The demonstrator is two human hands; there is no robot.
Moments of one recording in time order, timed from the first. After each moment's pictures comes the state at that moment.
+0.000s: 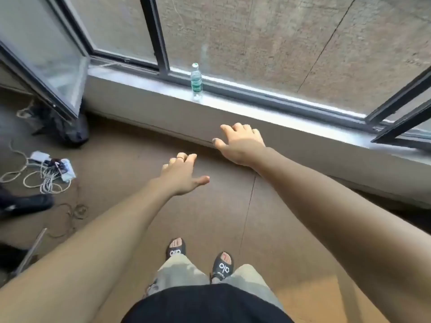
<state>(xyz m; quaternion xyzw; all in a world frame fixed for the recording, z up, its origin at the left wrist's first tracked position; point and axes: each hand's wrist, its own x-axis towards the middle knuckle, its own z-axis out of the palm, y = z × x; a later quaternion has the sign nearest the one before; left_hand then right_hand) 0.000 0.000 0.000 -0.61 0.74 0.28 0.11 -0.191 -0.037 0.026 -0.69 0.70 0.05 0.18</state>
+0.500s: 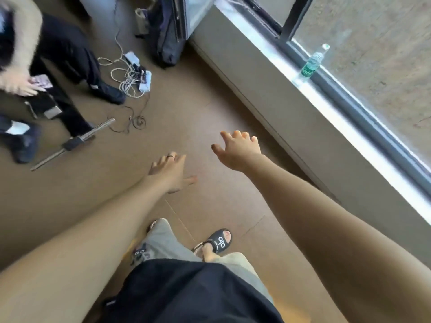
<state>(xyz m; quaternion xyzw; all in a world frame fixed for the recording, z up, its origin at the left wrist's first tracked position) 0.174 0.153 -0.069 -0.79 0.51 0.34 0.10 0.017 0.029 -0.034 -0.84 0.47 0.21 0.16</state>
